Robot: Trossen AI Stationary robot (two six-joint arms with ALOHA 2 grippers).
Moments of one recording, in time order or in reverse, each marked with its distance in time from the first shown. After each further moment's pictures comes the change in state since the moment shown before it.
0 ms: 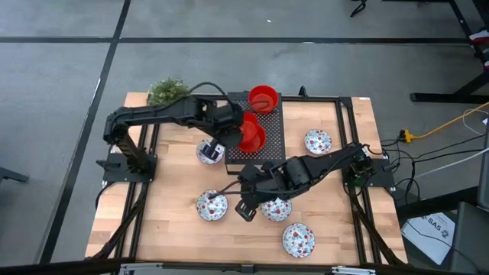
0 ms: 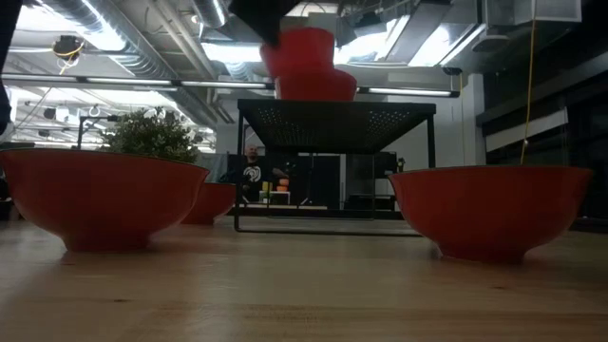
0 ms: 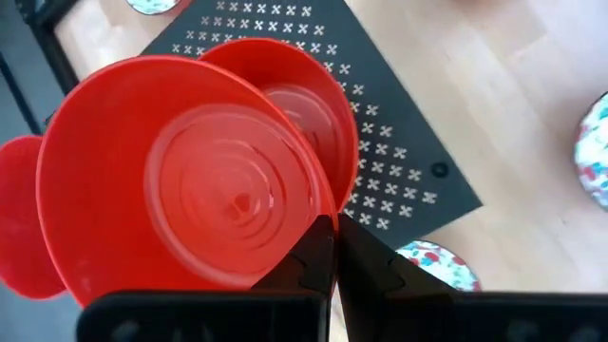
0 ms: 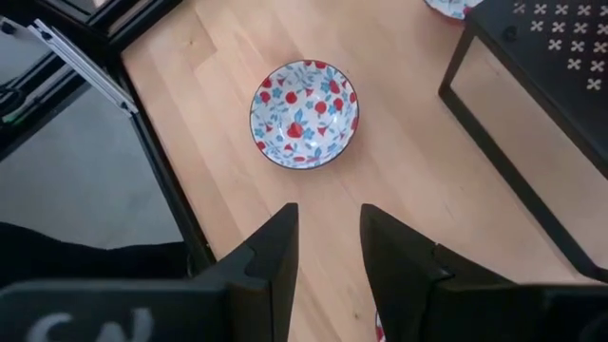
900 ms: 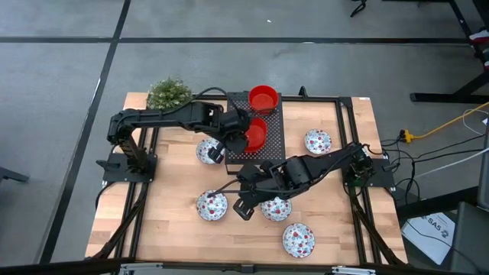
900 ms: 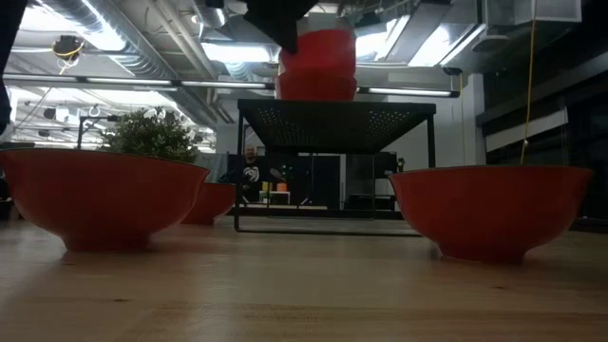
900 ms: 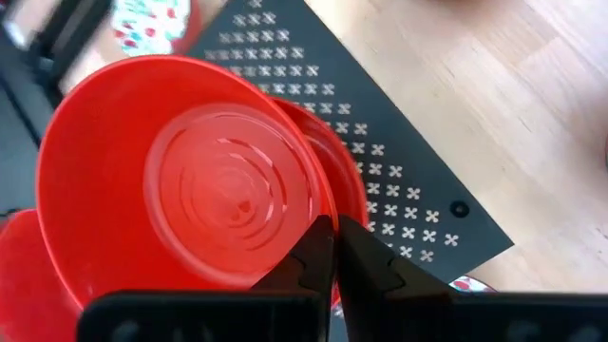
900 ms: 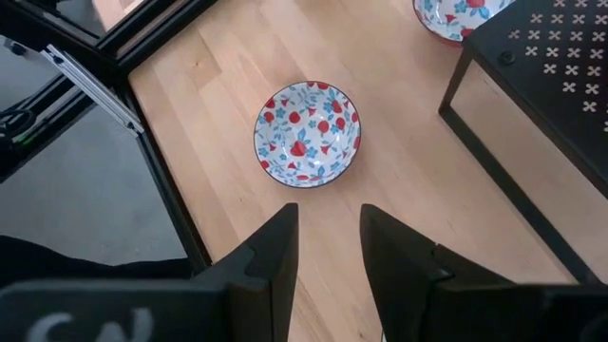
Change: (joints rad) left arm -0.023 0.044 -0.022 0.097 0.015 0.095; right arm 0.001 0.000 0.000 0.032 0.029 0.000
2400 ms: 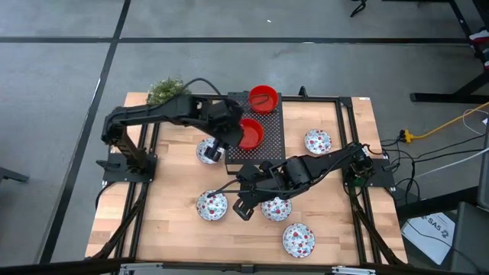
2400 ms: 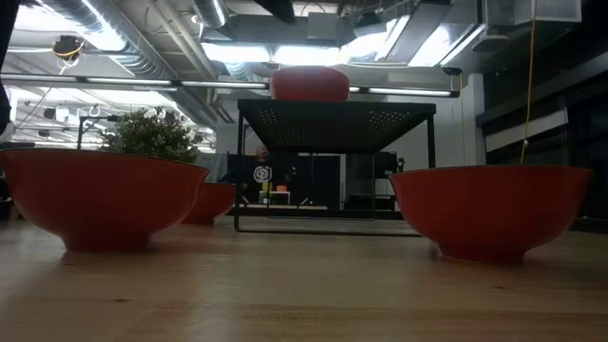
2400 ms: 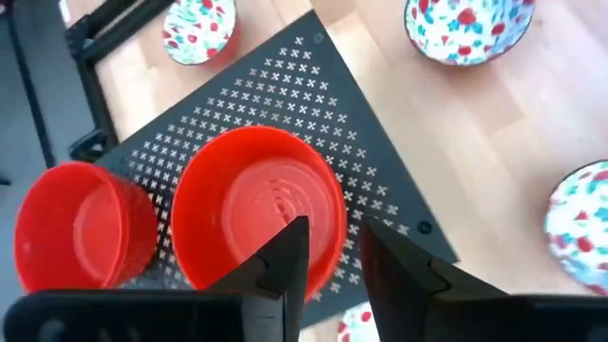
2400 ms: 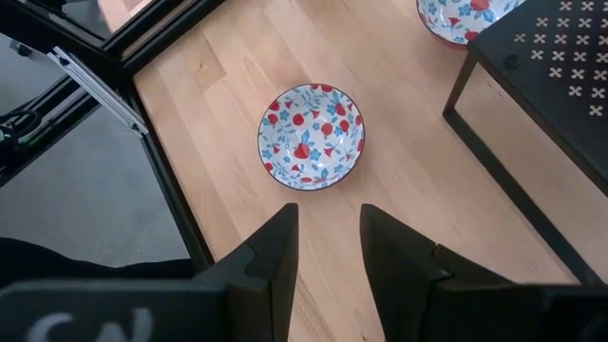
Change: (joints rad) left arm 0.003 -0.067 0.079 -0.063 0.045 -0.204; right arm 0.000 0.000 0.000 0.011 -0.001 -0.005
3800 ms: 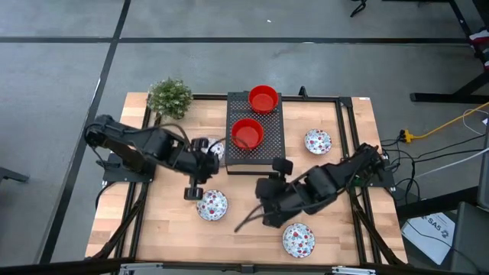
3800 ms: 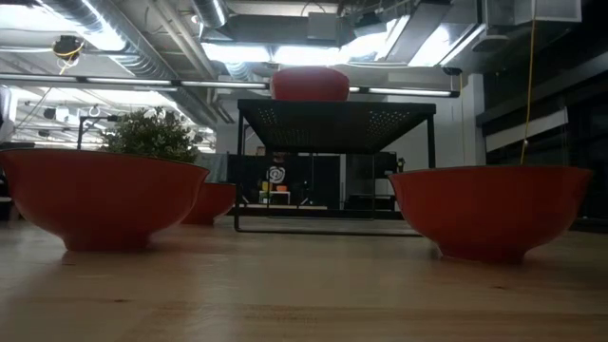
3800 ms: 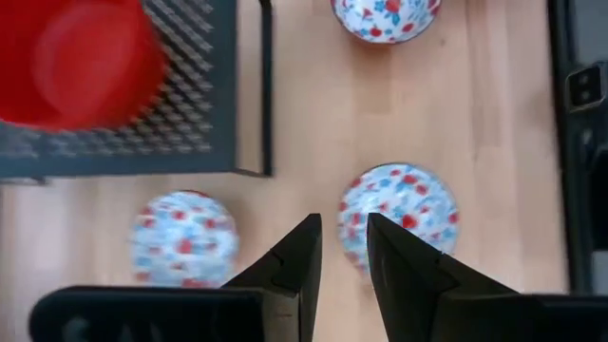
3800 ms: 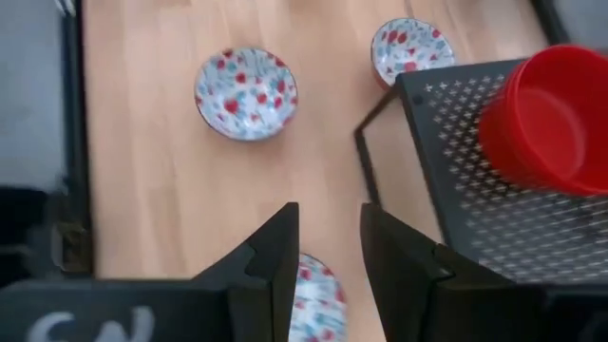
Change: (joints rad) left arm -0.414 -0.129 -0.126 -0.158 -0.168 -0.895; right arm 0.129 -0.071 0.000 -0.220 0.225 -0.377
